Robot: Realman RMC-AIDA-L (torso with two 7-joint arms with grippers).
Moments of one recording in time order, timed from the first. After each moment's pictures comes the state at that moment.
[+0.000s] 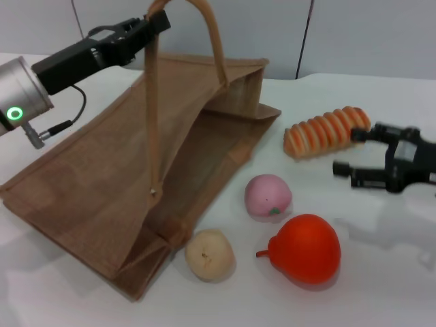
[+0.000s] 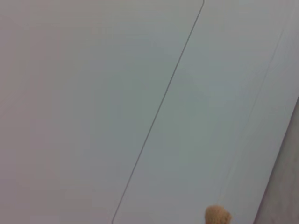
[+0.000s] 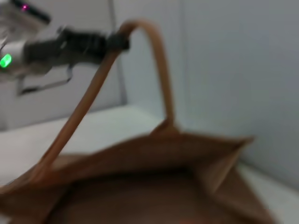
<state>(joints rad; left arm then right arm) -0.65 -2.02 0.44 0.46 -1.48 -1.55 1.68 0.64 1.95 -0.62 -0.42 -1.98 -1.45 1.15</state>
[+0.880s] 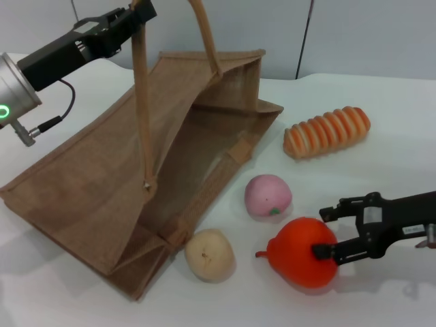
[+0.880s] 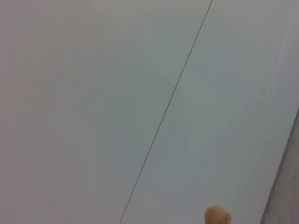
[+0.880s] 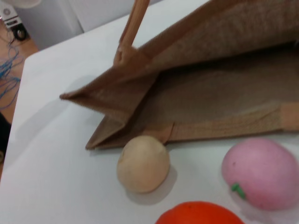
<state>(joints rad) -0.63 -2.01 0.40 0.46 -1.50 -1.58 1.68 0.74 1.99 -0.63 -0.45 -2.40 -1.54 1.40</state>
